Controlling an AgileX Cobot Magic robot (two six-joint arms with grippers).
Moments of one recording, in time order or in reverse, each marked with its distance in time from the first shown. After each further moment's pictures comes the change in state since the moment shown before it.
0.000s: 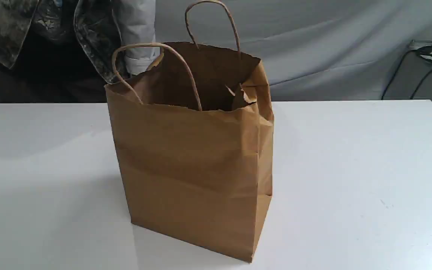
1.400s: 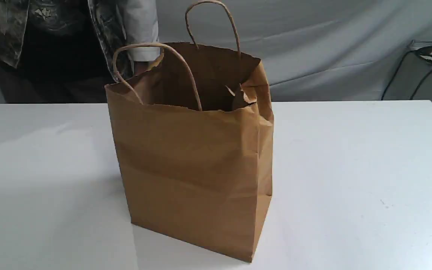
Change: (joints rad) left arm 0.088 -0.020 0.098 -0.002 -0.051 0.023; right arm 0.000 0.002 0.410 0.296 -0.724 0.009
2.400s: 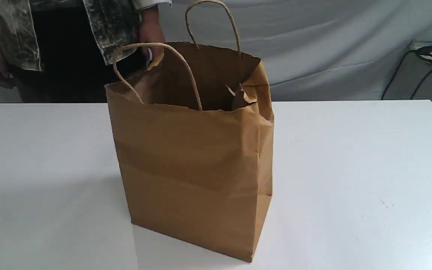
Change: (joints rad) left arm 0.263 0.000 0.176 0.109 0.121 -0.018; right arm 0.000 0.000 0.000 0.004 0.000 0.000
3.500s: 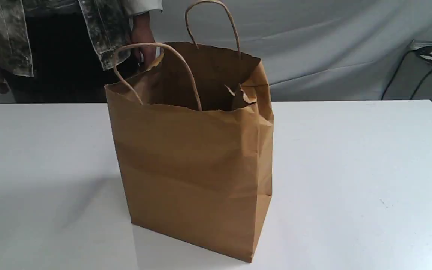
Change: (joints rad) left arm -0.002 0.000 0.000 0.113 0.029 -0.051; right arm 0.000 0.000 0.000 0.002 0.000 0.004
